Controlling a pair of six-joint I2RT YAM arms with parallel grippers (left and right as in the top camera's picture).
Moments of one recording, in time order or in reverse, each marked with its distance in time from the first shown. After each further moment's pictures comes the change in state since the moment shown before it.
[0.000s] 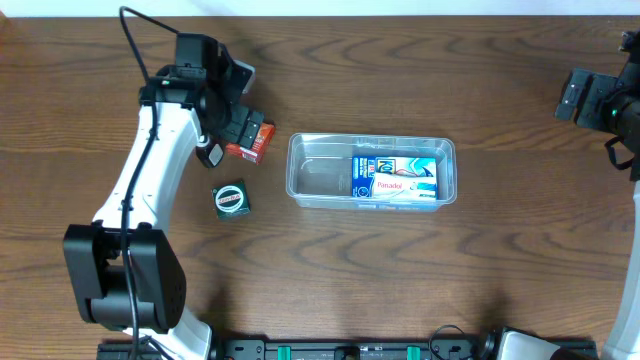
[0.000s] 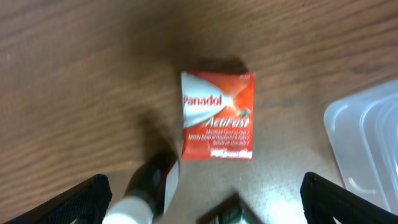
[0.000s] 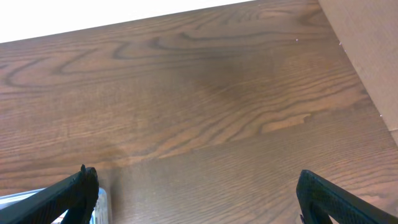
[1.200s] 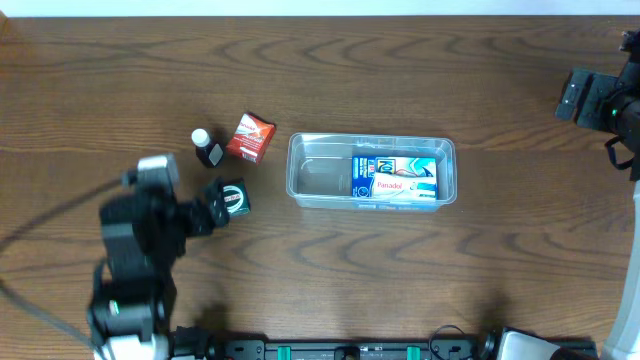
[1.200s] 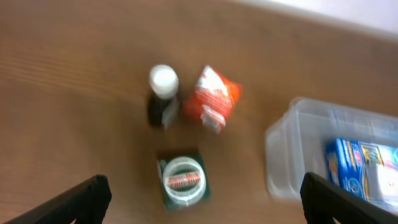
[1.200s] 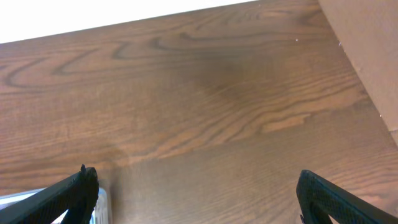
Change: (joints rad) left arm 0.168 -0.973 -0.699 0.189 0.113 -0.483; right arm 0.000 0.000 0.000 0.000 0.000 0.000
